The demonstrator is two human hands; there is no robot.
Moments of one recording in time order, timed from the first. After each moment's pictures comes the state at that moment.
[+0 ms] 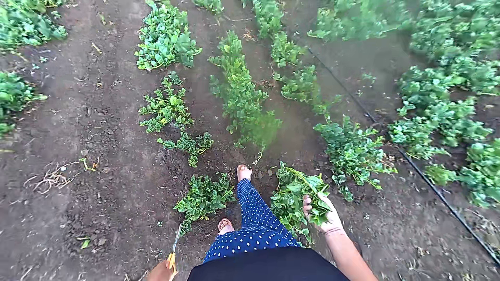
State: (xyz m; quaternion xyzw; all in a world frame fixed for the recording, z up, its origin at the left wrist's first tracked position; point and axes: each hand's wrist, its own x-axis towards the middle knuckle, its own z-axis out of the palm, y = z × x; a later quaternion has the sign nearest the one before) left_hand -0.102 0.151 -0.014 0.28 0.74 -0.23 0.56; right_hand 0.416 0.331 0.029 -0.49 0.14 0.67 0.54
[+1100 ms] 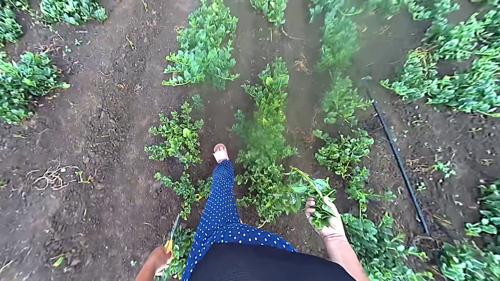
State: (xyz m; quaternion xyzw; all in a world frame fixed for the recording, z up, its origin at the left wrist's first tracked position) left_hand -0.090 0.620 -0.015 0.08 0.76 -0.16 0.62; right_hand 0.374 0.909 0.029 -0.51 0.06 0.72 0.46
